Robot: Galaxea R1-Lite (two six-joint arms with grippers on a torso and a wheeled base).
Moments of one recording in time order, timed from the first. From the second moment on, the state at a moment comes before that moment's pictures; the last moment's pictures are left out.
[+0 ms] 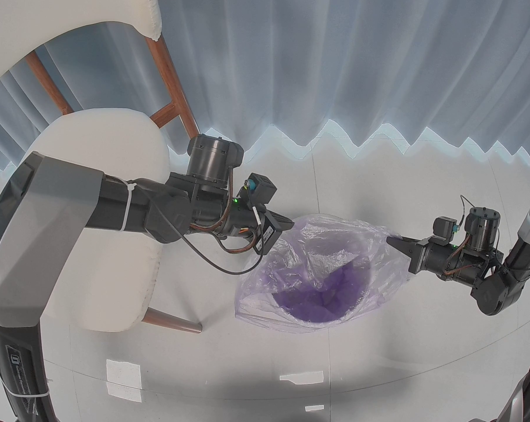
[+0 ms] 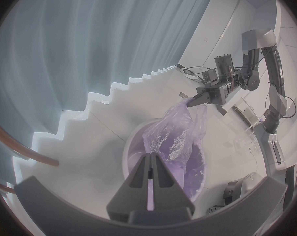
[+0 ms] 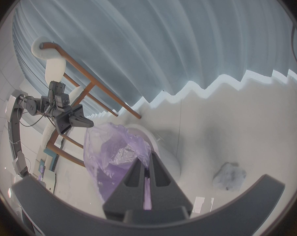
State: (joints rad) left arm -0.52 2.21 -1.58 -0.09 -0.41 0.44; right arm -0.03 2.04 -0.59 -1.17 0.54 0.14
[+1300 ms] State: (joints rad) left arm -0.48 2.44 -1.87 -0.09 -0.15 0.43; right arm -0.06 2.34 -1.04 -1.14 0.51 0.15
